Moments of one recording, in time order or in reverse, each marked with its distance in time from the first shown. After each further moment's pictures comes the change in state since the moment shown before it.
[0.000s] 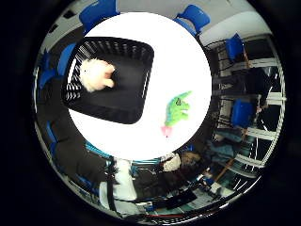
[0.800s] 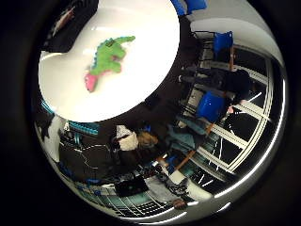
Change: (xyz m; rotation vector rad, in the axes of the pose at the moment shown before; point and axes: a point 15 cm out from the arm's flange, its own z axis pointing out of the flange) arm 0.229 0.135 -0.034 -0.291 0.440 -0.016
